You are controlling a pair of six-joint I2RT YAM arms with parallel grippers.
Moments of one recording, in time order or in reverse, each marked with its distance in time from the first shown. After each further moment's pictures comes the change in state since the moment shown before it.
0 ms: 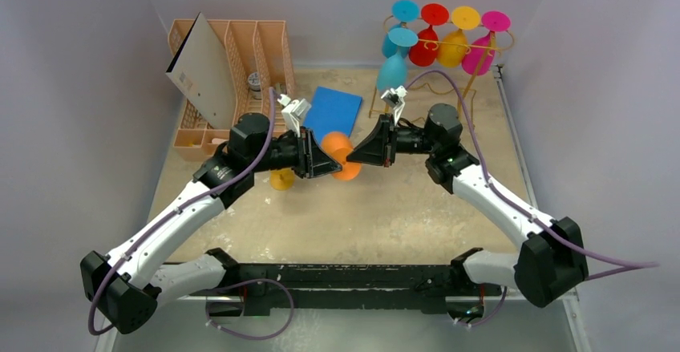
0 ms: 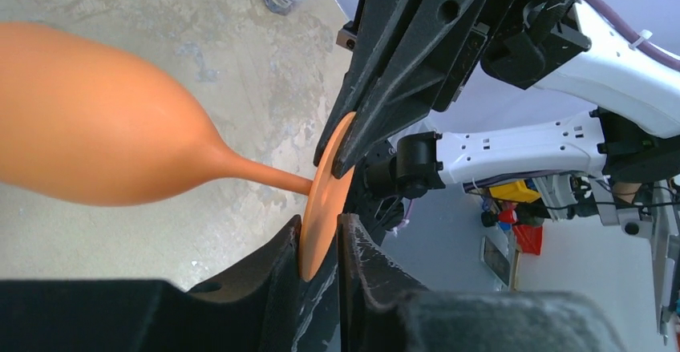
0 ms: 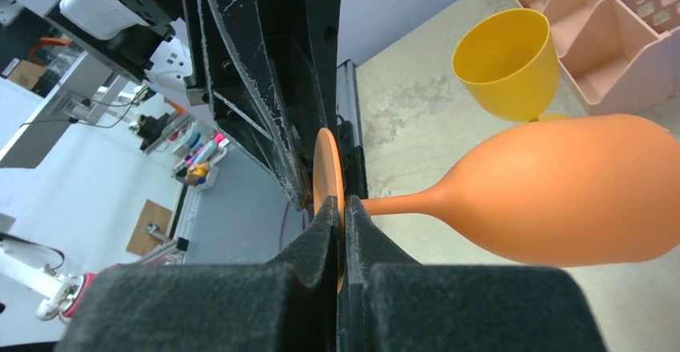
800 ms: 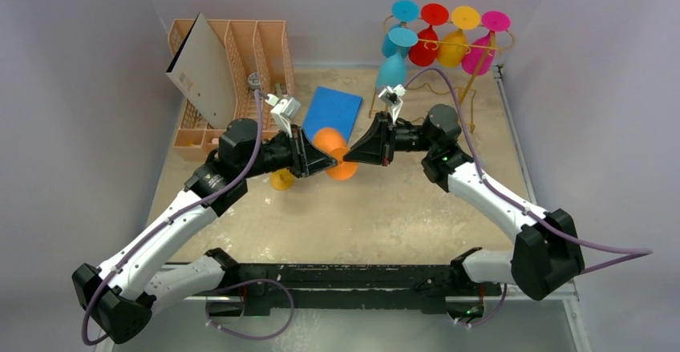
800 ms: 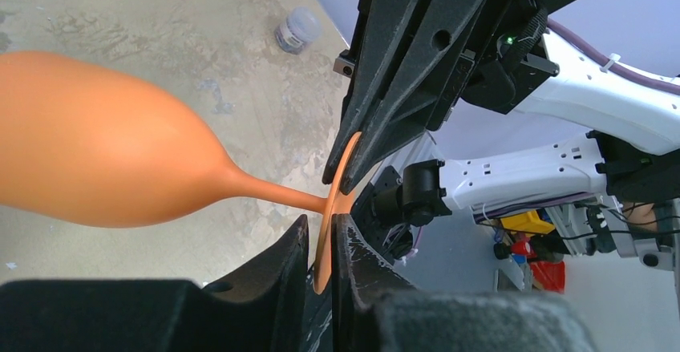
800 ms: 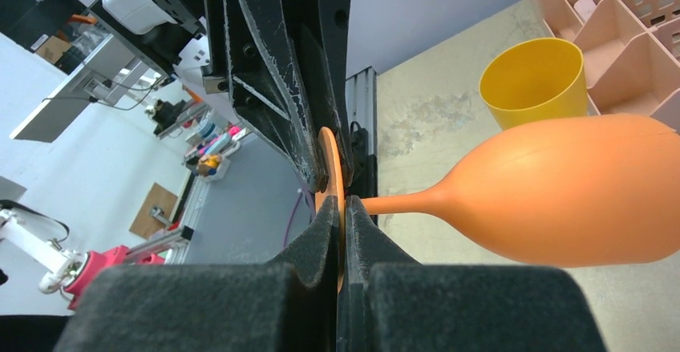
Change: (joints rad) left arm -0.005 -0.075 -0.026 0.032 -0.097 -0.001; right arm 0.013 0.059 -0.003 0.212 -0.069 0.092
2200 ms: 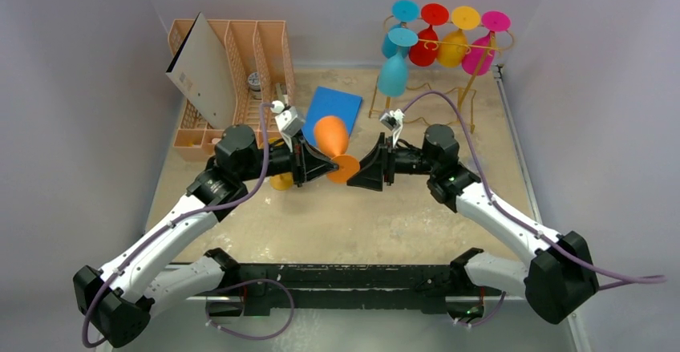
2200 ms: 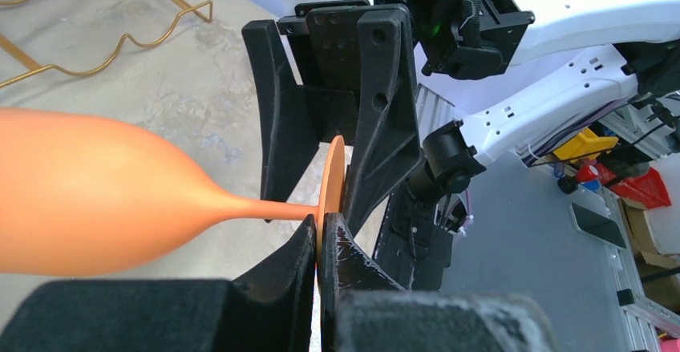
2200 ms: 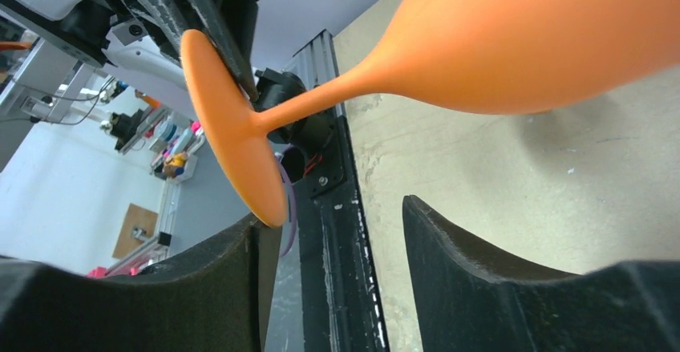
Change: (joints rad) left arm 0.000 -0.035 -0.075 0.172 0.167 0.281; right arm 0.043 -0.172 -0.156 -0.268 0.174 -0.150
